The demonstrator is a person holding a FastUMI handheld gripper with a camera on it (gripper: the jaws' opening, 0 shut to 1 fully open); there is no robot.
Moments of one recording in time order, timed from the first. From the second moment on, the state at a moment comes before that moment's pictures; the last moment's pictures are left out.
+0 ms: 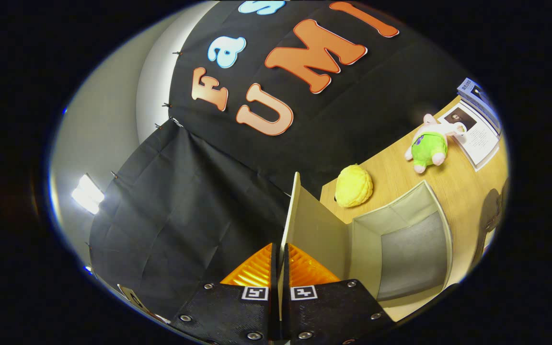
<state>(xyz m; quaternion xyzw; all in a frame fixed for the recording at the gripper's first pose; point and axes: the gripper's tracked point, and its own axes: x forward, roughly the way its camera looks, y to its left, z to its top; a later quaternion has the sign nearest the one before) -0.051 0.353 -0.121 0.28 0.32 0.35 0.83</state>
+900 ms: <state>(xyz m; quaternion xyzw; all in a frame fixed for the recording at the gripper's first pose) -0.042 0.356 -0.145 0.18 0.31 0.34 0.87</state>
